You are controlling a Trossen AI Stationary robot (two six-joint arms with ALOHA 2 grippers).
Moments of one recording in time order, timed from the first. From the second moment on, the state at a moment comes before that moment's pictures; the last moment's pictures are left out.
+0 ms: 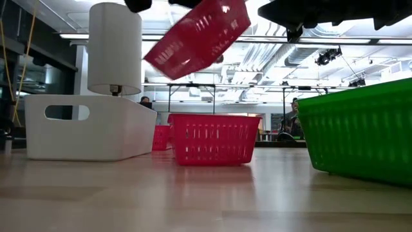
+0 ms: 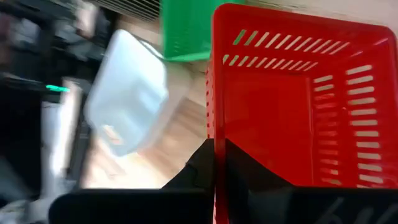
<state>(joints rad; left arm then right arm) -0.08 1.72 1.56 -0.74 -0.06 1.08 0.14 1.07 0.49 0.54 0.18 -0.03</state>
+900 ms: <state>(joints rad) -0.07 1.90 1.57 -0.75 -0.14 1.09 0.14 1.07 0.49 0.53 0.18 -0.02</state>
